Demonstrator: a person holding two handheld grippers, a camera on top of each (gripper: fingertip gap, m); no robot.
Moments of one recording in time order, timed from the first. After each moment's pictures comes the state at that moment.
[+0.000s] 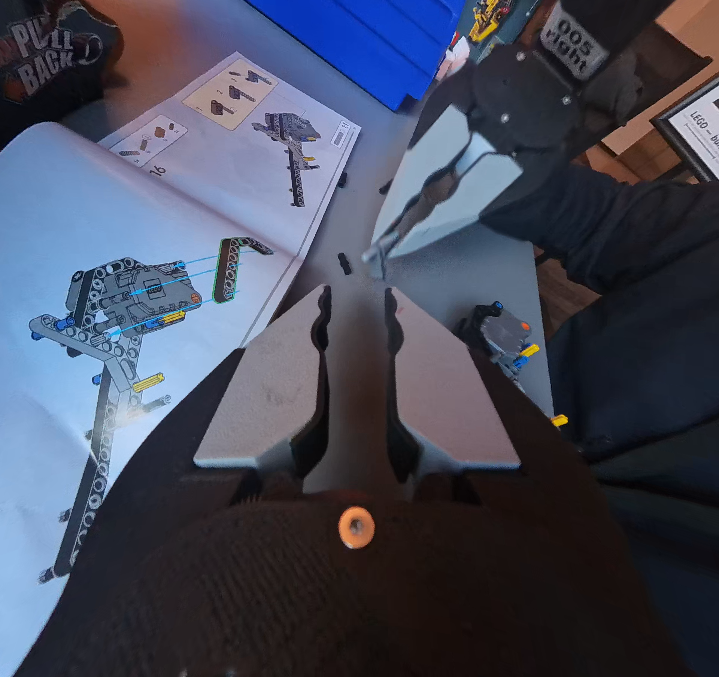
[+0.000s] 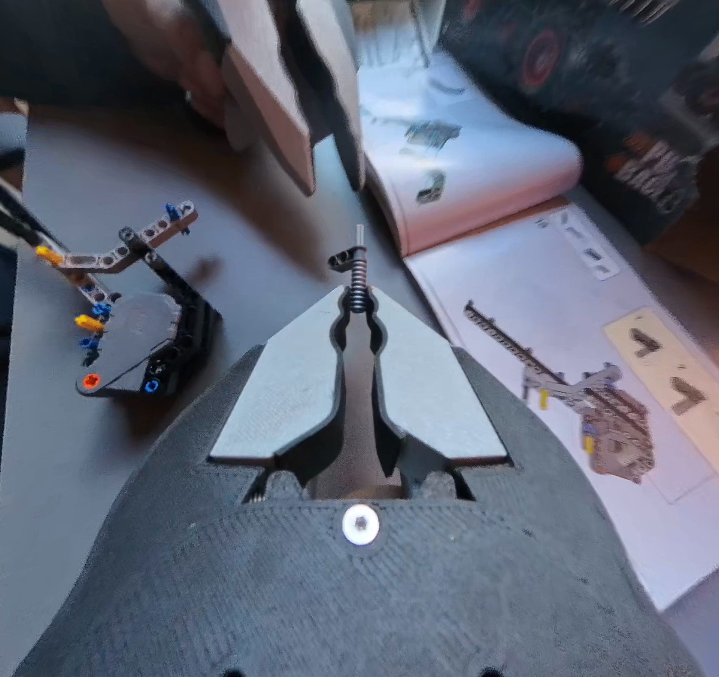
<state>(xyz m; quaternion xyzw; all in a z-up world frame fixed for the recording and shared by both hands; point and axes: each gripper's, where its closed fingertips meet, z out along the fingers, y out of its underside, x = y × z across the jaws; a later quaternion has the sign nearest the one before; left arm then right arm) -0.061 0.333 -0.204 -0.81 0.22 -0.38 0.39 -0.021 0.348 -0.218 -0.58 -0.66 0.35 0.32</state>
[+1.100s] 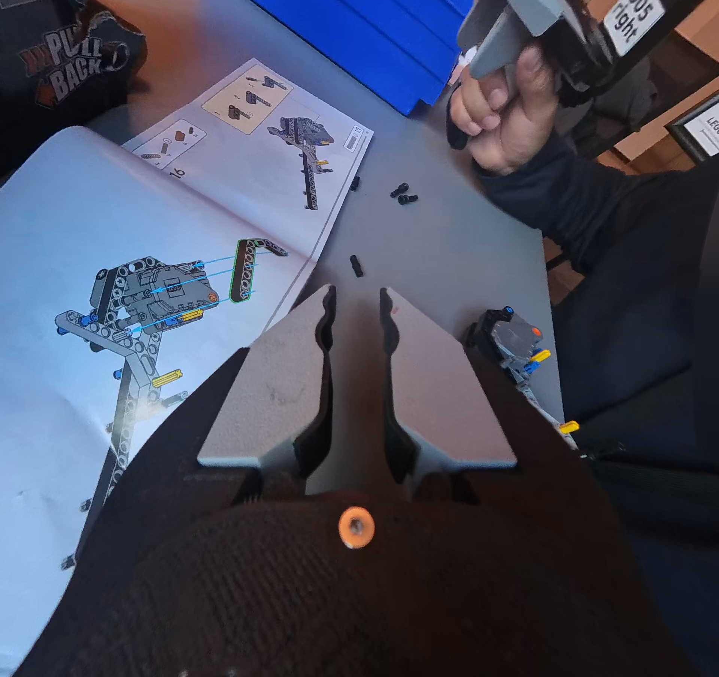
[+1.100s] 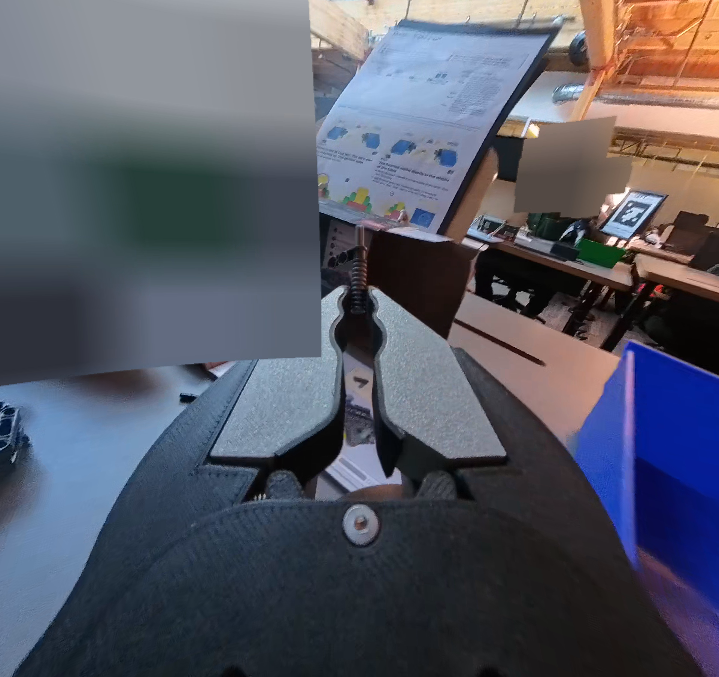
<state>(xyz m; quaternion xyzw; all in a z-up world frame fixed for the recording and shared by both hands) -0.066 0.337 -0.205 -0.82 0.21 -0.37 0.40 0.058 0.445 -0.101 -0.52 -0.43 0.35 0.65</state>
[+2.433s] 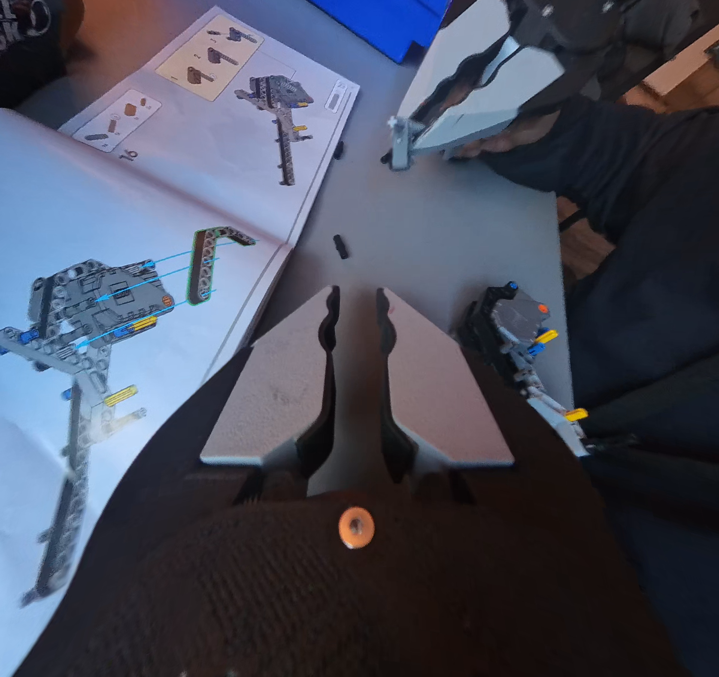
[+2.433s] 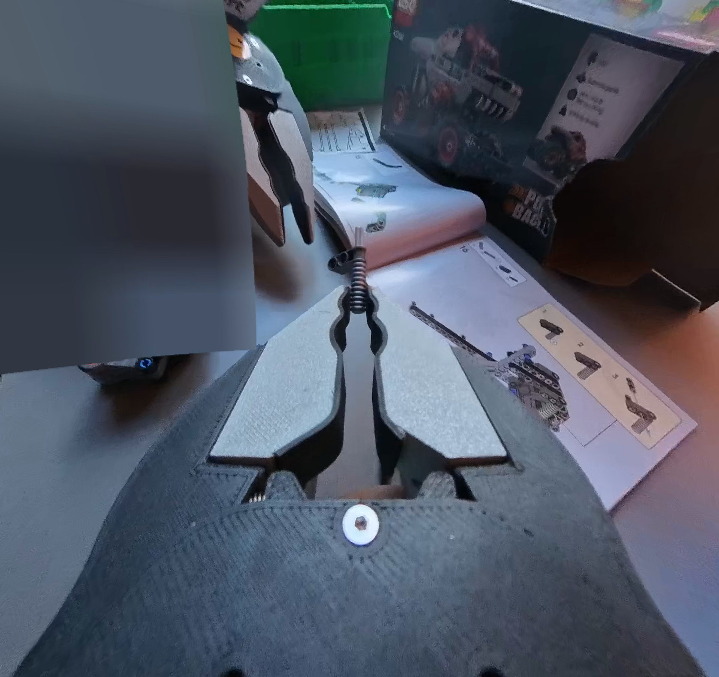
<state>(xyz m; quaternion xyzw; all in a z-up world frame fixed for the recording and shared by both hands) -0.051 0.328 -0.216 -0.83 0.25 -0.34 0.37 0.004 0.371 -0.186 -0.56 -0.60 0.40 0.41</state>
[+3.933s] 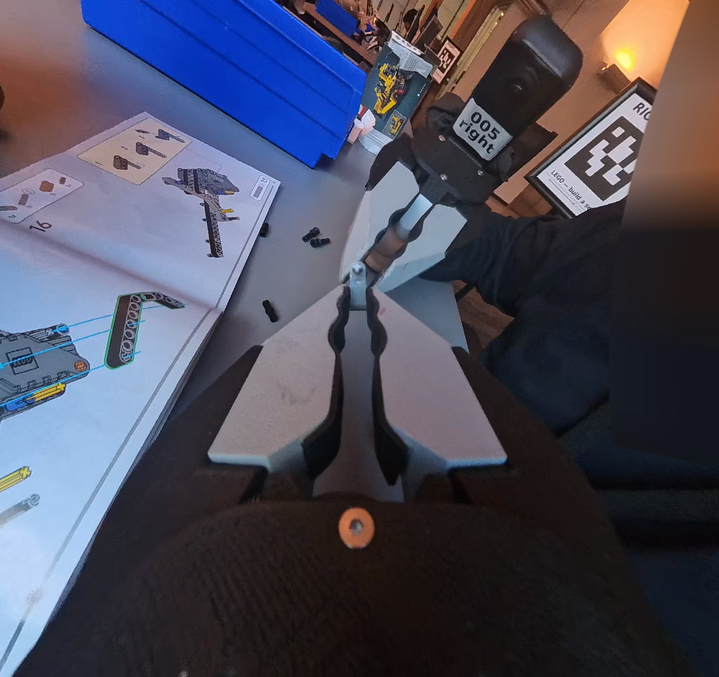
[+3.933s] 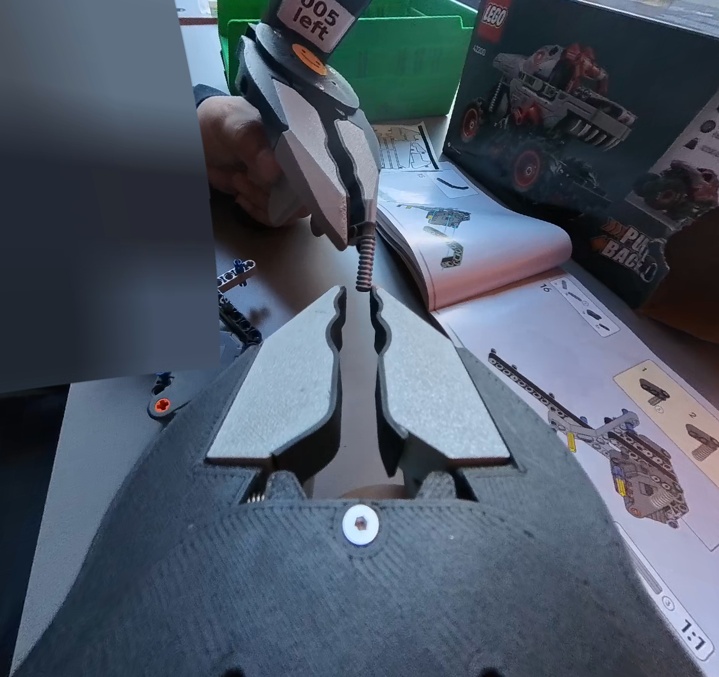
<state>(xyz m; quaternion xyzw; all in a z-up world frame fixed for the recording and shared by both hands) -0.029 0.321 -0.173 -0.74 0.22 -0.48 0.42 -0.025 0.323 -0.187 -0.53 -0.63 0.42 0.39</state>
